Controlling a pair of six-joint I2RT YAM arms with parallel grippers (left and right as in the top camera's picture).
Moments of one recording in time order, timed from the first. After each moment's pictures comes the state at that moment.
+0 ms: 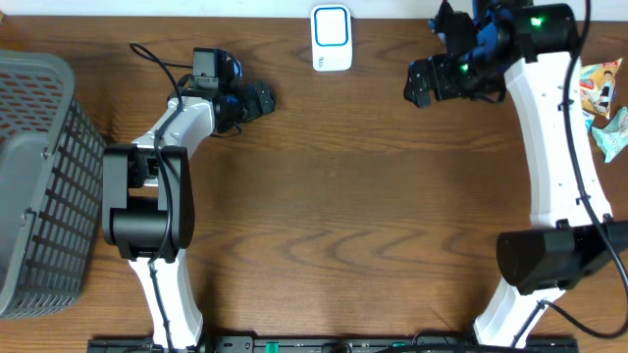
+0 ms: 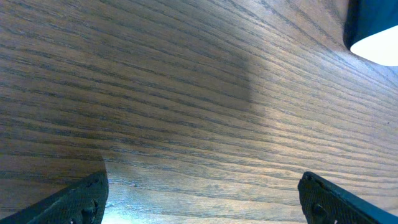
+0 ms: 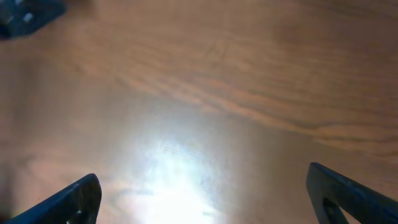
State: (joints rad) left arm -0.07 2.15 1.46 -0.35 0.33 -0.44; right arm 0.14 1.94 2.19 -1.47 -0.22 -0.10
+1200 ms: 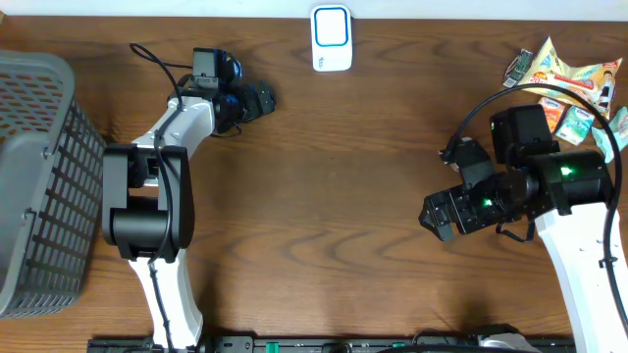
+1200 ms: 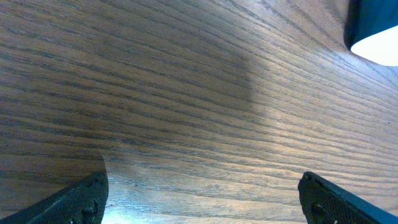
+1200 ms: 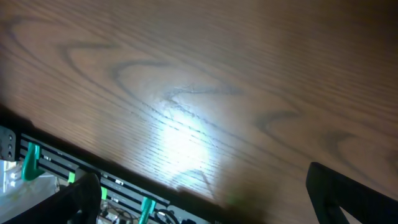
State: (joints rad) left arm -0.07 2.15 1.46 -0.35 0.33 -0.44; right arm 0.14 1.28 1.32 -1.43 -0.25 -0.18
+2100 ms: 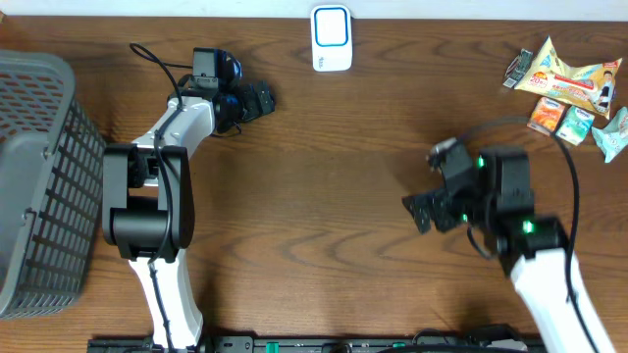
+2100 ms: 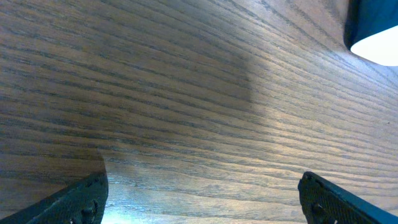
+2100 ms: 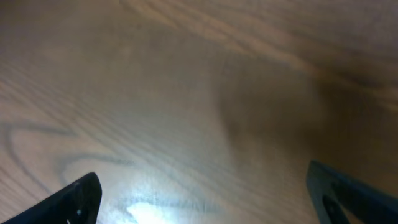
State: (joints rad) left arm -0.07 2.15 1.46 -0.35 0.33 -0.44; right arm 0.14 1.03 0.70 -0.55 -0.29 -0.21
